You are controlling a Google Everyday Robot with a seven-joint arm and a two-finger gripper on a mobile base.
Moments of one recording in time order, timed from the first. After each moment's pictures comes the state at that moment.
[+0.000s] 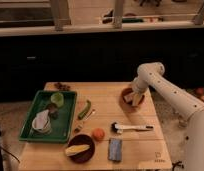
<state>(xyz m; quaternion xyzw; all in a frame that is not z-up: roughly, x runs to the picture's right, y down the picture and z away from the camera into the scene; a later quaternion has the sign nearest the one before) 0.222 0.046 0.899 -0.24 -0.09 -0.01 0.97</state>
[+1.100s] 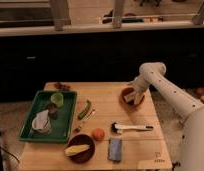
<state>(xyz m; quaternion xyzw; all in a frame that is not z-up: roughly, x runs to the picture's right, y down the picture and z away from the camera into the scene) 0.226 0.041 0.916 -0.23 -0.13 -0.07 0.96</state>
